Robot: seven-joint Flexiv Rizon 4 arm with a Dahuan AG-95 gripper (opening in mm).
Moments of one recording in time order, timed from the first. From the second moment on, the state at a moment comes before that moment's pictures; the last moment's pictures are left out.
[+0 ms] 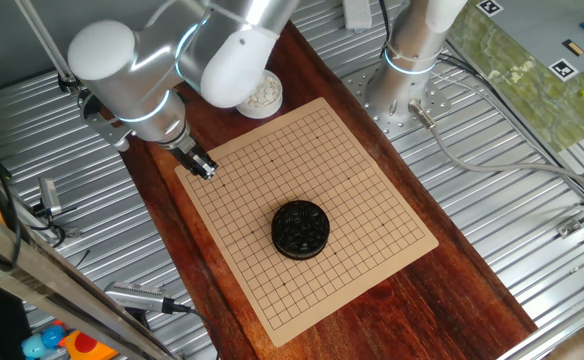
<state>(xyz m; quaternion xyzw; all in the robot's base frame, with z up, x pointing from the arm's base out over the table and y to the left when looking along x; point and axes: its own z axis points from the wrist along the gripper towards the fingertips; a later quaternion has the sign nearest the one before) 0.562 0.034 0.080 0.18 -0.98 -0.03 0.10</state>
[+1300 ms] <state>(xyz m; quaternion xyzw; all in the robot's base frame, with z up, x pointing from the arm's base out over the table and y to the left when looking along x) 0.549 0.019 0.042 0.21 -0.97 -0.07 0.10</state>
